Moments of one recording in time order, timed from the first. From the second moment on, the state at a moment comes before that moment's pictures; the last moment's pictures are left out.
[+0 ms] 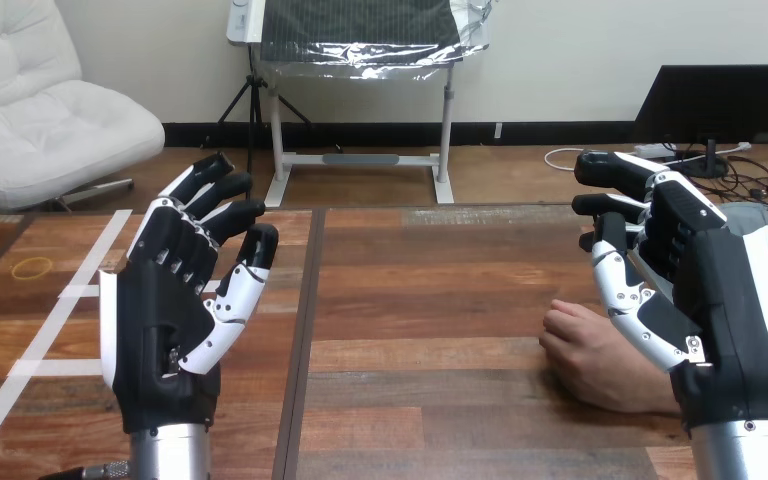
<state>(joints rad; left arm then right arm) 0.12 -0.05 0.02 0.10 -0.10 -0.66 0.00 0.30 -0.08 -0.03 -0.50 -0.15 -0.16 0.01</state>
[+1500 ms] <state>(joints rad) 0.12 -0.05 0.02 0.10 -0.11 -0.66 -0.01 0.30 -0.08 -0.04 -0.50 -0.15 -0.14 0.01</state>
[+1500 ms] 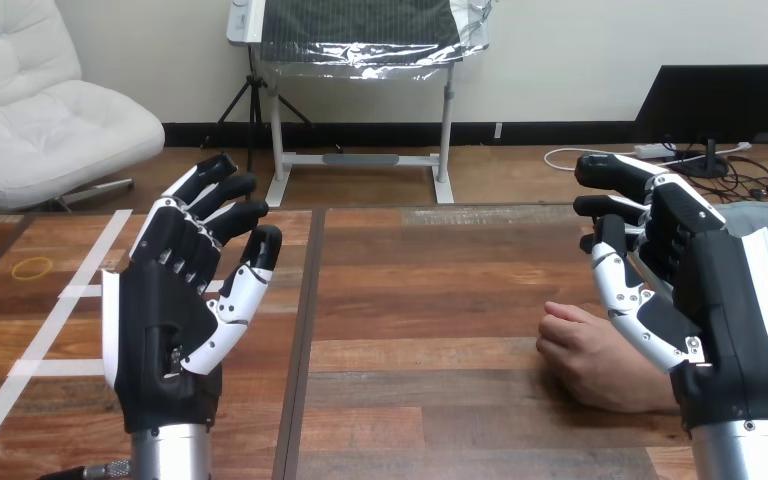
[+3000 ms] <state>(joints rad) 0.07 0.44 0.31 -0.20 0.26 -0.28 -0.10 0.30 -0.08 -0.04 -0.50 -0.15 -0.13 0.02</state>
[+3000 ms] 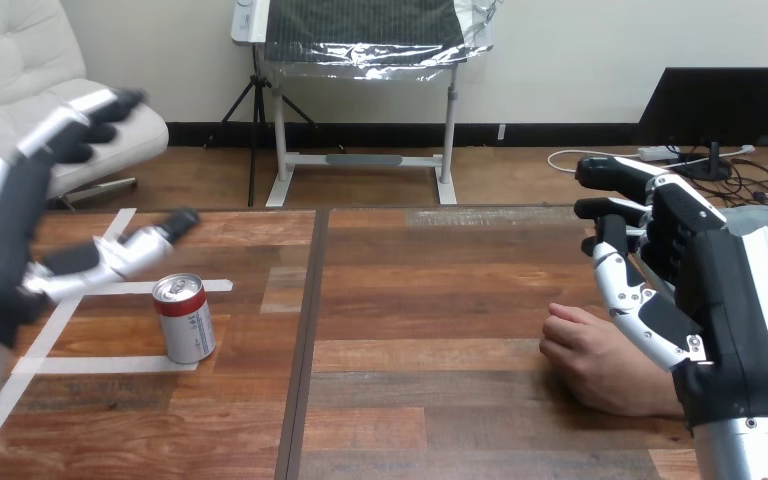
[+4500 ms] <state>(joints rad) -0.16 0.67 0.13 0.03 0.39 -0.10 -0.32 0.24 -0.10 -0.06 -0.50 -0.16 -0.09 0.03</state>
